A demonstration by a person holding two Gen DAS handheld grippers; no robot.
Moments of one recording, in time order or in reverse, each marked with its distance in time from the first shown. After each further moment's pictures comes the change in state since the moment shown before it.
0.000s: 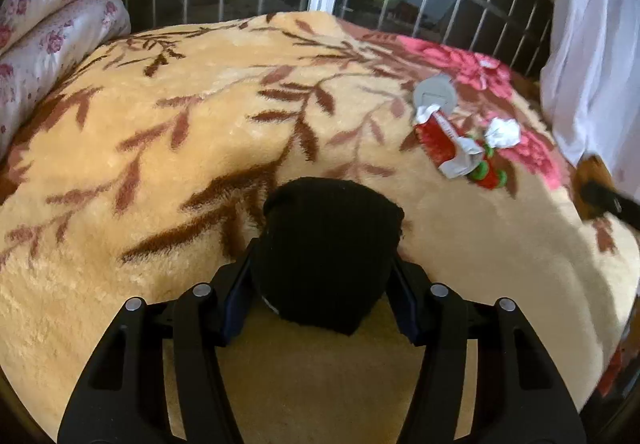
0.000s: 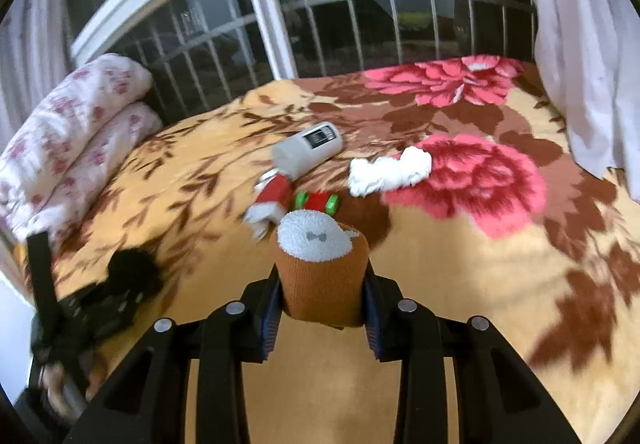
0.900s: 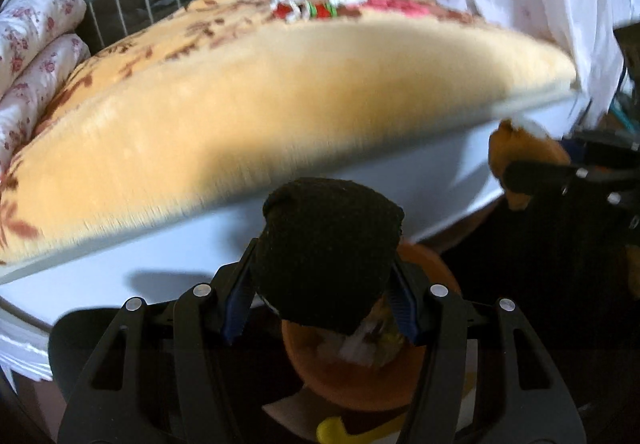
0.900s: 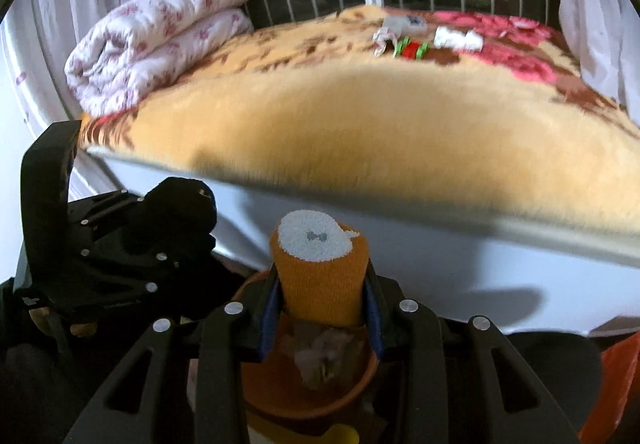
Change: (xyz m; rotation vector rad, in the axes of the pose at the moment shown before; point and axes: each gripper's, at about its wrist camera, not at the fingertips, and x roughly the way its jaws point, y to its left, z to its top) left arm -0.122 -0.062 -0.204 0.372 0.123 -0.042; right arm -0.103 0.067 -0.216 -0.169 0.181 0.132
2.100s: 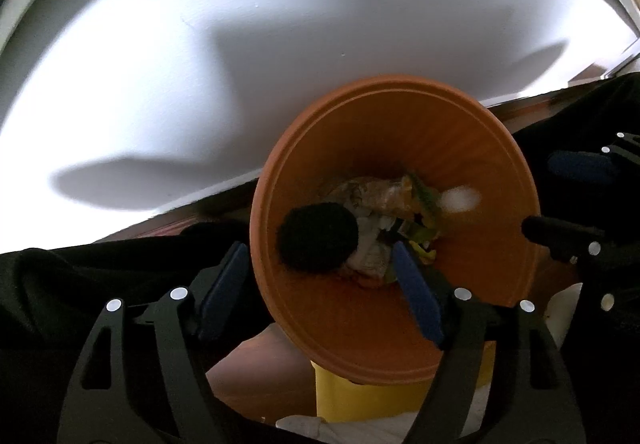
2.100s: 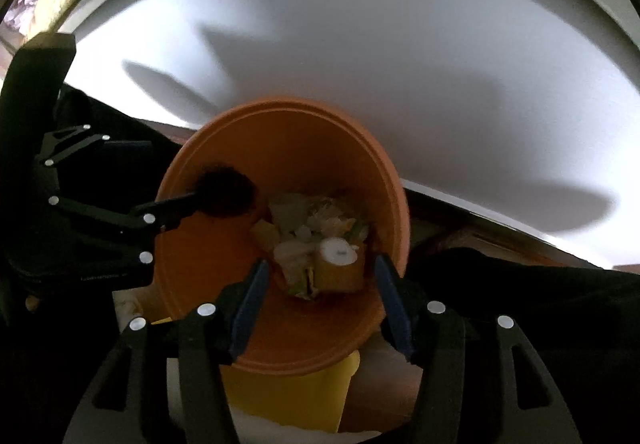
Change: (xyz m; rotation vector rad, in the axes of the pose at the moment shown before) left arm 0.141 0.004 -0.053 -0.062 0.498 0.010; right arm 0.145 -0.004 -0.062 0.037 0.471 -0.044
